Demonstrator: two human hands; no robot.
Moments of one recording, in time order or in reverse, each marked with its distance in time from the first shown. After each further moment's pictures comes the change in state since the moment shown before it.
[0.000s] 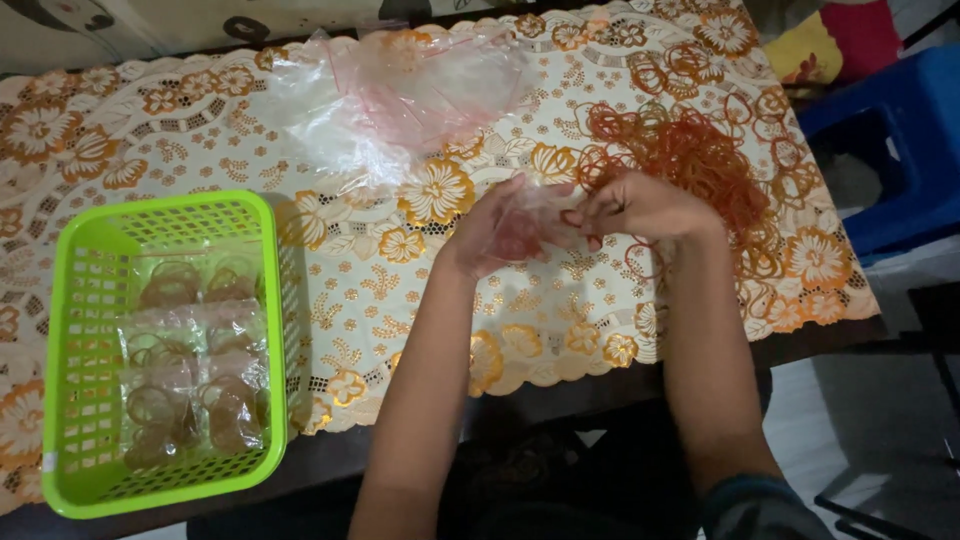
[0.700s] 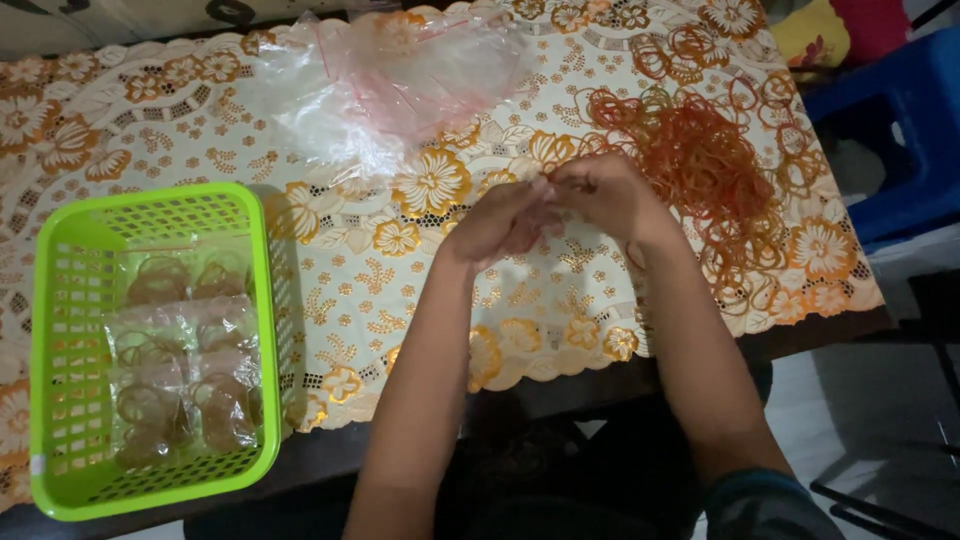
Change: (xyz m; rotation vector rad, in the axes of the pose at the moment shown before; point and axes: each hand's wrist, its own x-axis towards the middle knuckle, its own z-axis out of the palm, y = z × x) left_hand -0.004 0.007 0.021 0.225 0.240 0.018; right_hand 0.021 0.016 0.044 -0.024 0.371 -0.306
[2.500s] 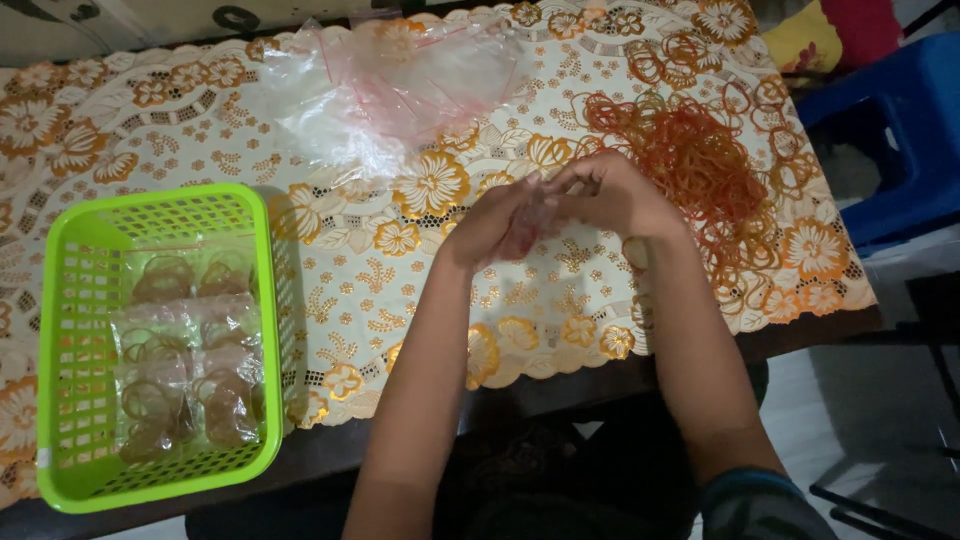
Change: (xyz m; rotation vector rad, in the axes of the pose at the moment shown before) left_hand -0.005 0.012 0.011 0.147 0.119 -0.037; right_hand 0.005 -0.020 -0.017 0.133 -0.109 0.084
